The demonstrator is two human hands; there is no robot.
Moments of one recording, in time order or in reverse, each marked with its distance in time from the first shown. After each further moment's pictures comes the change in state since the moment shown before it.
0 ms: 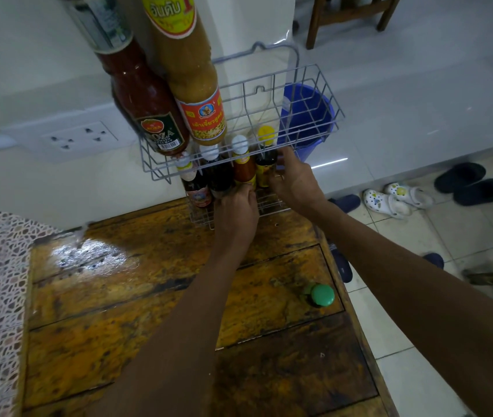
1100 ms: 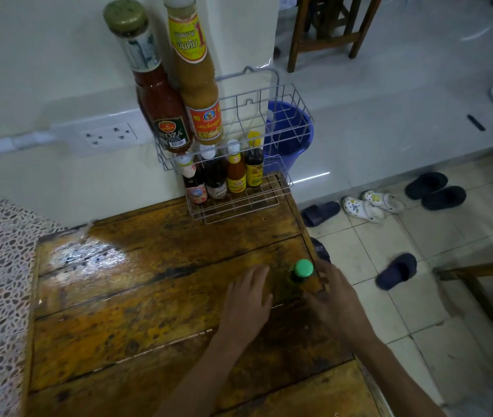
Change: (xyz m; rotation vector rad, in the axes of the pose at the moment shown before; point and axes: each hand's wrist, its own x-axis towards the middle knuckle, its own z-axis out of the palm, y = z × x) left_hand -0.201 0.000 -0.010 0.070 -0.473 0.086; right_hand -0.278 0.005 -0.038 -0.080 -0.063 0.364
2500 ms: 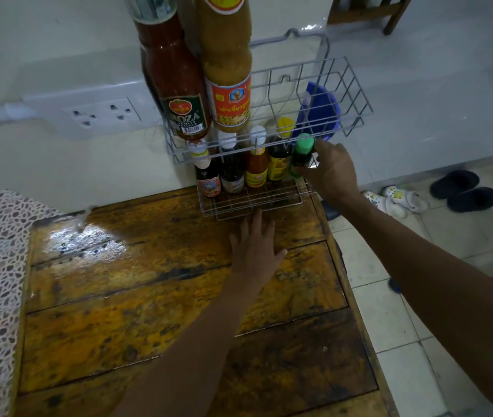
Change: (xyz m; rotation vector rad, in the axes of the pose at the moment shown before) left_hand 0.126 -0.022 -0.026 0.186 -0.084 -0.152; right_hand 0.263 -0.088 -0.012 -0.242 0.283 -0.399
